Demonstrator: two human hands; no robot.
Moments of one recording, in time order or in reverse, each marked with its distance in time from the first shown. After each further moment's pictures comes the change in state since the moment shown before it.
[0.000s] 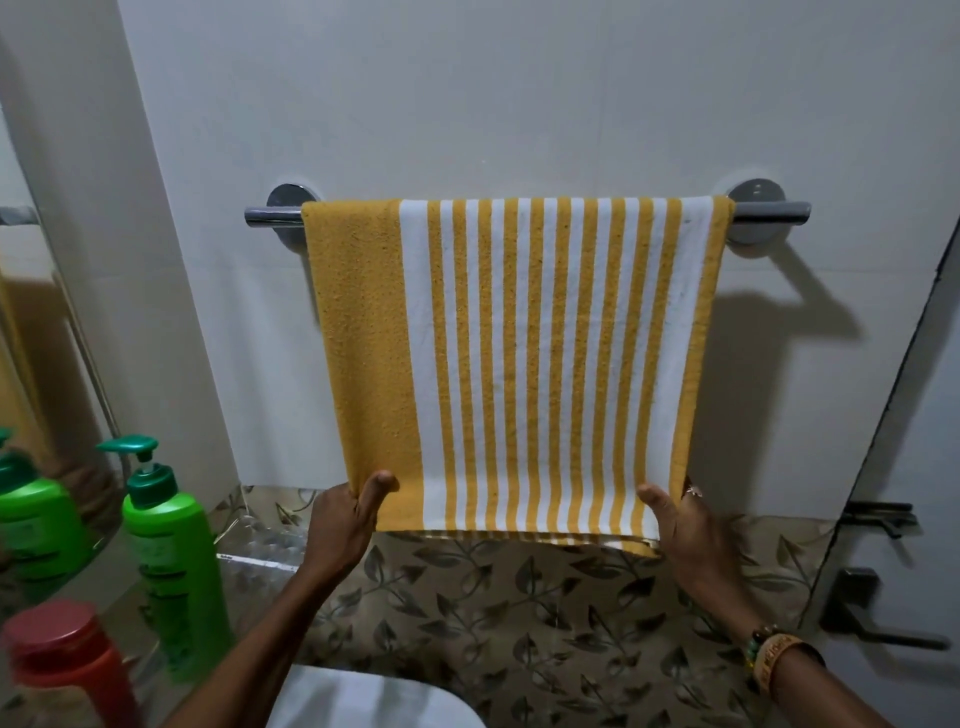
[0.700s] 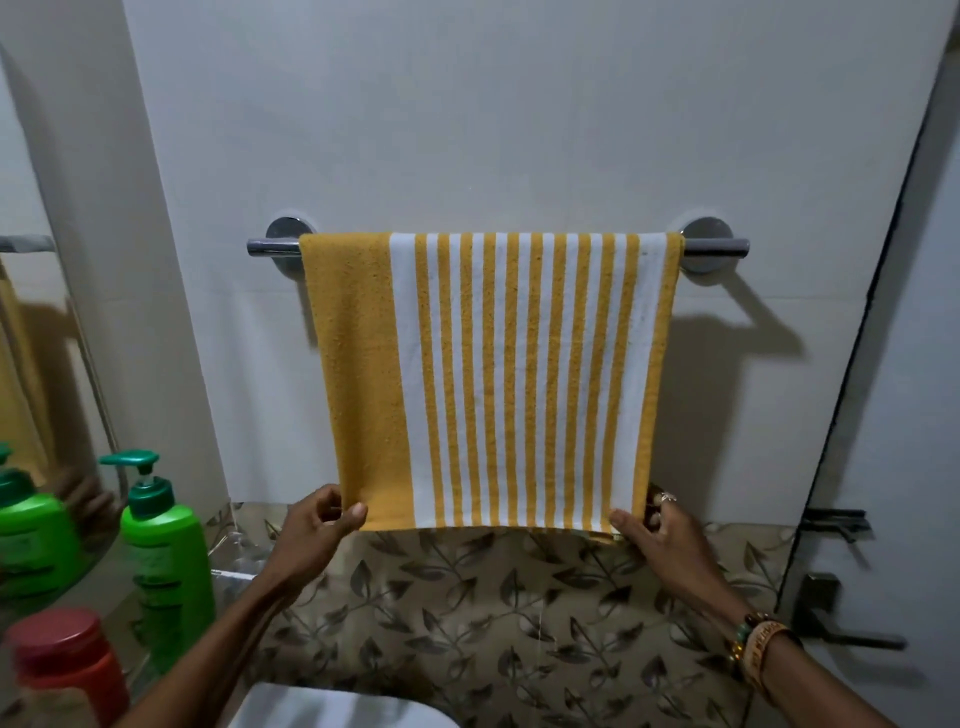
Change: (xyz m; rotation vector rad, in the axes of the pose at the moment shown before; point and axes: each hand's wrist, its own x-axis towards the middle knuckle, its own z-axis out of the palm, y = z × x) left_hand -0.003 -0.003 -0.029 -0.110 -0.225 -0.109; right_hand 0.001 0.007 -0.014 0.220 -0.218 0.104
